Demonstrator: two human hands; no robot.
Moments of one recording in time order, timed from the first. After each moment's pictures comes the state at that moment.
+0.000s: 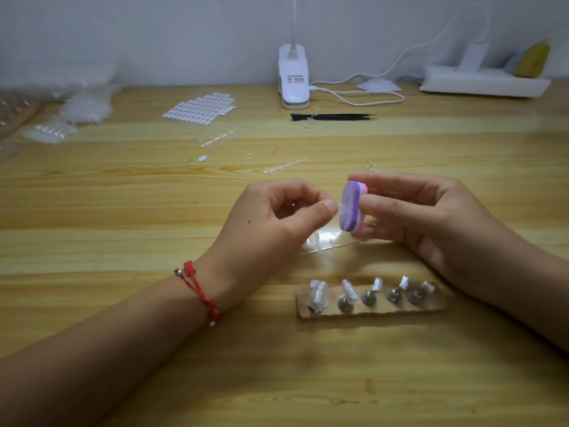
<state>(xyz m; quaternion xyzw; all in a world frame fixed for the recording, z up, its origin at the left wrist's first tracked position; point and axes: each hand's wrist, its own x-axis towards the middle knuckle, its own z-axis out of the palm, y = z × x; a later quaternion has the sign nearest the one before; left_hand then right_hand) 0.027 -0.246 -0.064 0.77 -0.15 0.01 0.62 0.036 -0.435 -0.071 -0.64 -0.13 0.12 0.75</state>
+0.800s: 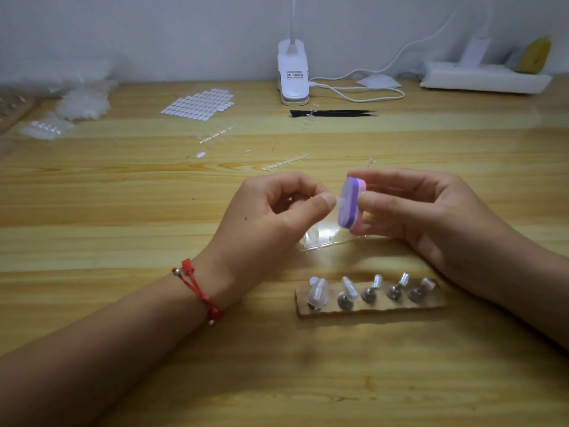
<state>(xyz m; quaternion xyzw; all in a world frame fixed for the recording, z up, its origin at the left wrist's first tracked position) 0.025 -0.246 -0.063 0.77 -0.14 0.01 0.62 0.036 -0.434 -0.071 -0.64 -0.12 0.11 0.75</state>
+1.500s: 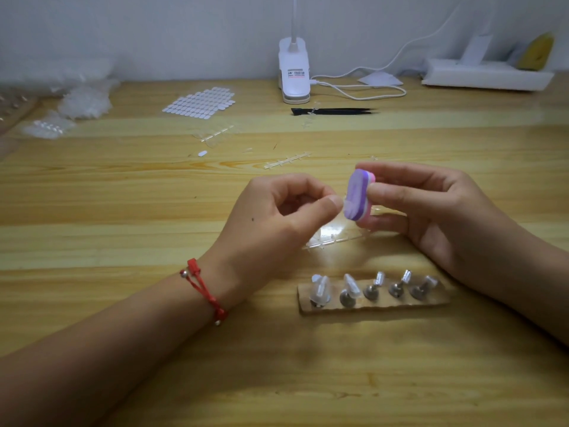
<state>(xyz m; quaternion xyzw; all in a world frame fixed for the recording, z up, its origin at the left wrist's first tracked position) 0.024 -0.248 -0.064 0.77 -0.15 0.01 0.63 0.037 -0.434 -0.069 -0.61 -0.11 0.11 0.78</state>
